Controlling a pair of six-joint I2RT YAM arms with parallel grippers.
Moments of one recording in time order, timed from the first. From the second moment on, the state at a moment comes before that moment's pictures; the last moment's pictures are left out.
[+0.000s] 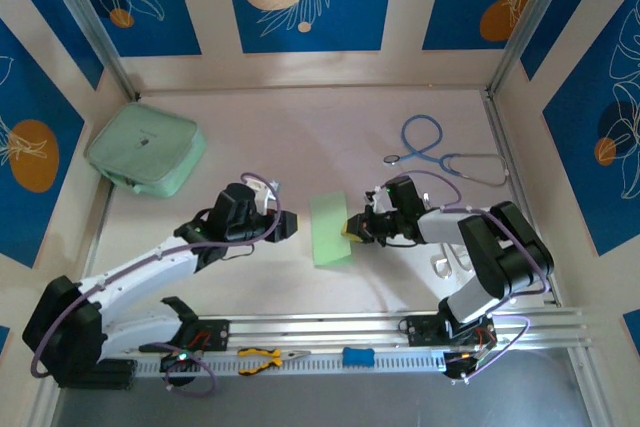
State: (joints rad) left arm -0.69 1.08 0.59 -0.12 0.25 -0.57; right arm 0.40 1.54 0.51 0.13 -0.81 0.89
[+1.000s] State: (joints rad) left arm -0.87 1.26 0.59 0.08 0.26 -0.25; right arm 0.42 1.58 0.58 0.12 -0.81 0.89
